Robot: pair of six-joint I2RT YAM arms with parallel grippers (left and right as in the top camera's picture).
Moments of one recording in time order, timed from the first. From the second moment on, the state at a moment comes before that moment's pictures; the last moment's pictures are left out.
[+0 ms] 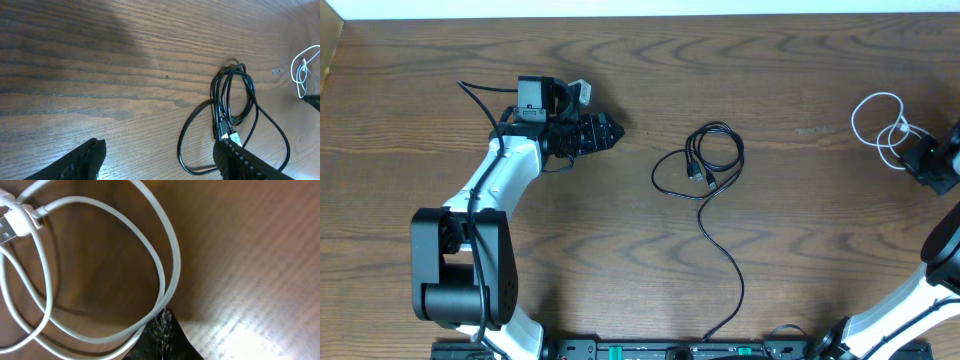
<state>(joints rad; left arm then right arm) -0.07 1.79 1.13 -0.37 0.59 -0.27 -0.57 2.04 1.32 -0.49 -0.02 0.33</state>
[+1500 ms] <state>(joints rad) -0.07 1.79 1.13 -0.37 0.59 -0.27 0.05 2.06 1.44 -0.66 -0.37 0.30</state>
